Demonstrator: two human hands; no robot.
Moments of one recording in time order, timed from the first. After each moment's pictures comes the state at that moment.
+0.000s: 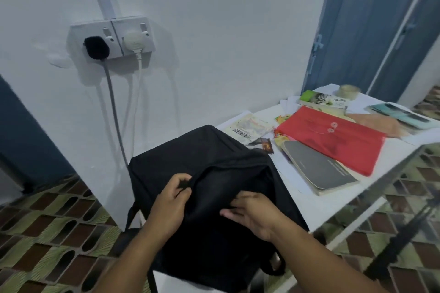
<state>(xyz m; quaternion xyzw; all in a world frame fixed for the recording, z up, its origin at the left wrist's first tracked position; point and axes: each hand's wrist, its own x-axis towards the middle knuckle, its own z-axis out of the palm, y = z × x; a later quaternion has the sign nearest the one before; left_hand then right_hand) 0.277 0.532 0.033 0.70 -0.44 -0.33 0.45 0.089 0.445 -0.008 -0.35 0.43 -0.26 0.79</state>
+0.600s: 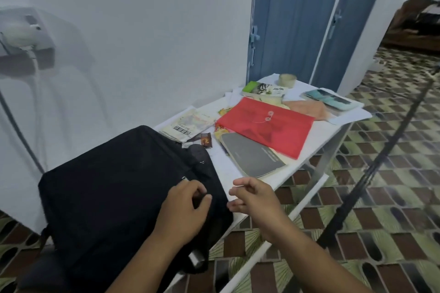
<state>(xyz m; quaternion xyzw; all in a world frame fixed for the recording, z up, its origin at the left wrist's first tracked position) 0.111 0.471 0.002 0.68 -0.65 -0.17 0.30 -0.077 0.434 0.003 -0.43 0.51 -0.40 0.63</state>
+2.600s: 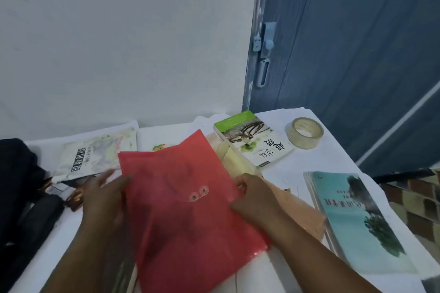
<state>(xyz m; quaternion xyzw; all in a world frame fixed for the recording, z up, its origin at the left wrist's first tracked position) -0.055 0.091 -0.026 0.69 0.03 -0.21 0.70 -0.285 -0.088 -0.026 -0.79 0.45 -0.06 0.42</state>
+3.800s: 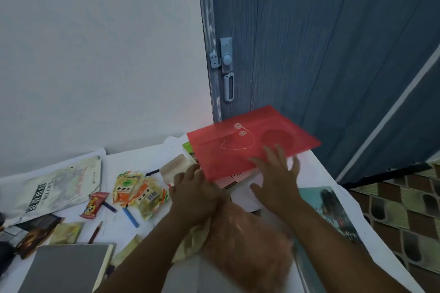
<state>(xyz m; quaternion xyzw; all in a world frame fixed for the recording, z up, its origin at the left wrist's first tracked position) -0.180 -0.094 -0.030 0.86 -0.46 -0.14 0.14 -0.350 -0.229 -0.046 -0.89 0.40 -0.16 0.11</state>
